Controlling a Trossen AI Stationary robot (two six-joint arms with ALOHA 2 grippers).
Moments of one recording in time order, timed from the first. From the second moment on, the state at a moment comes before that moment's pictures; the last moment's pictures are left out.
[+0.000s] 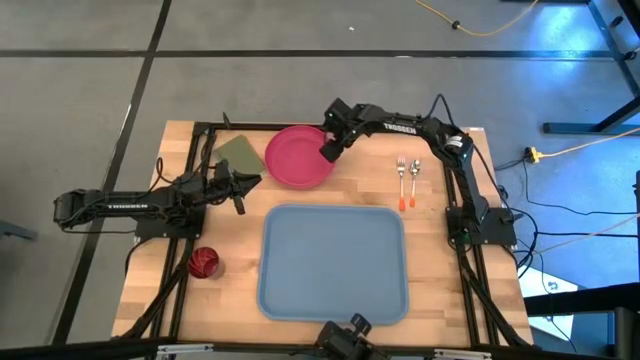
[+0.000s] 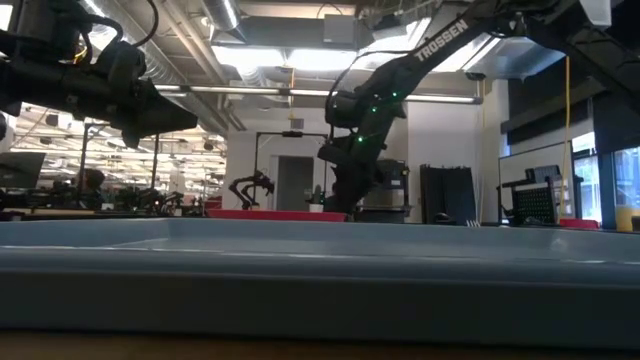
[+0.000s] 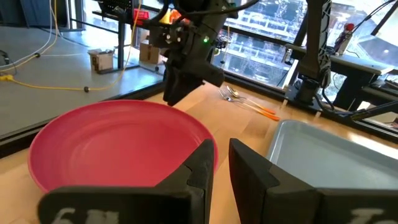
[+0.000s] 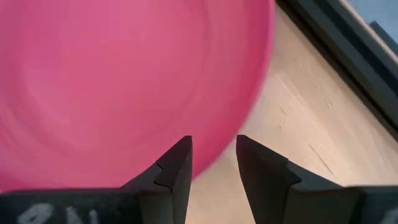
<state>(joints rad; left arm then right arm) 0.22 0.42 0.01 0.37 -0.21 -0.26 -0.57 2.17 1.69 -0.68 -0.10 0.14</state>
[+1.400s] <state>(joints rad) 0.22 0.42 0.01 0.37 -0.21 -0.29 -0.47 2.24 1.65 -0.59 -0.07 0.34</state>
